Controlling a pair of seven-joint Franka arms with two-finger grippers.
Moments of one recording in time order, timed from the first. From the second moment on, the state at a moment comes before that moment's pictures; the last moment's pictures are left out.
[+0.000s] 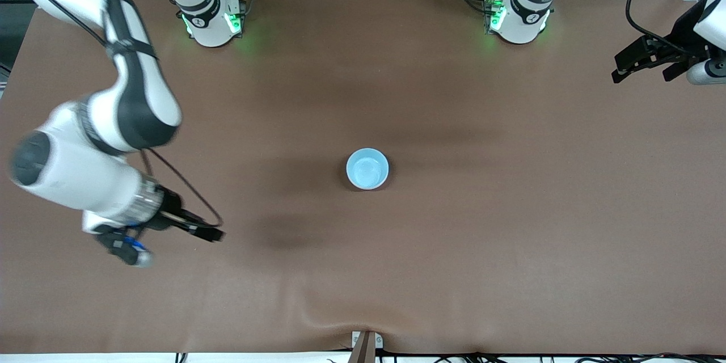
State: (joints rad) left arm -0.07 -0.11 0.00 -1.63 -0.03 1.51 -0.12; right arm 0.10 0.53 0.09 -1.24 0.12 1.87 0.60
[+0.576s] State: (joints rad) left arm -0.07 -0.12 0.00 -1.64 -0.02 1.51 -0.12; right arm -0.03 0.33 0.11 -1.14 0.06 1.45 0.32
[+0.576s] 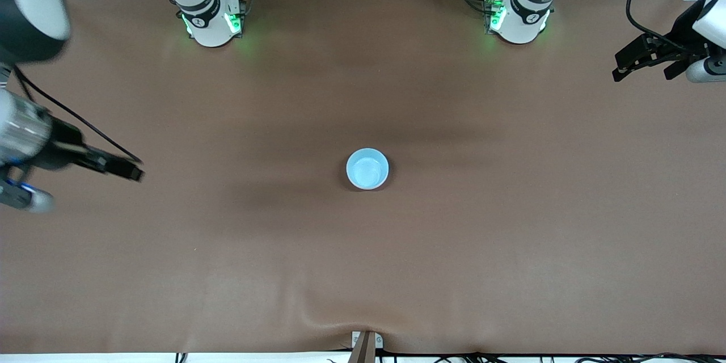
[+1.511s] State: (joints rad) left arm -0.07 -0.12 -0.01 -1.65 -0.02 1.51 -0.12; right arm -0.02 -0.05 0.07 -1.52 -0.01 1.50 0.20
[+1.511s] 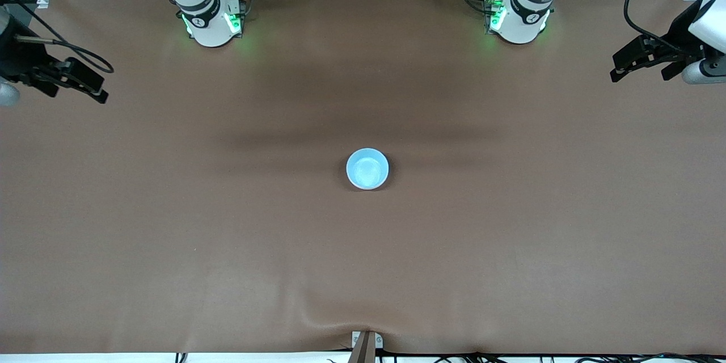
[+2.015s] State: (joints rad) left arm -0.06 -0.12 0.00 -1.65 -0.02 1.53 -0.11; right arm -0.01 -0.04 0.07 -1.49 -0.02 1.45 0.19
